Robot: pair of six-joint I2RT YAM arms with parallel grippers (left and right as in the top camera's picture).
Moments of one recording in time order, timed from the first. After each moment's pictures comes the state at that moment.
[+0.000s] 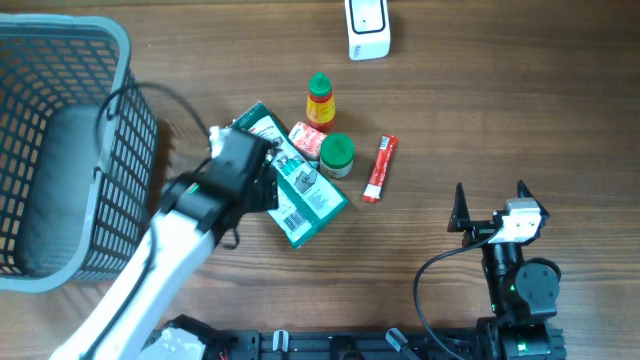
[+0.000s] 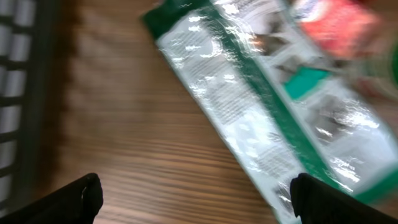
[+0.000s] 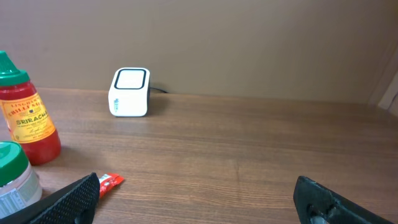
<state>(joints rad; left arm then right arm) -0.42 1.20 0.96 -0.91 -0.24 -0.43 0.07 0.07 0.01 0.00 0.04 -0.05</state>
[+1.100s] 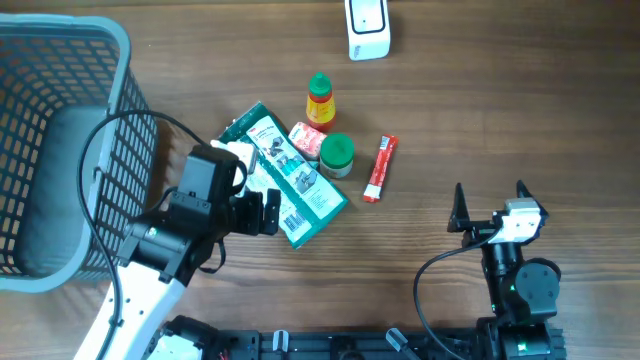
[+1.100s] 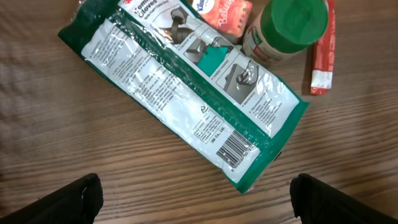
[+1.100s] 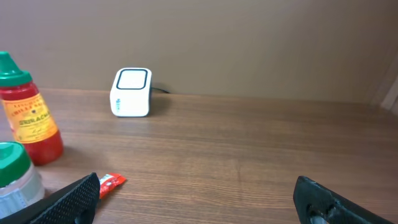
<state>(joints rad) -0.37 1.02 0.91 -0.90 0.04 -0.22 0.07 0.07 0.01 0.00 0.02 -0.03</state>
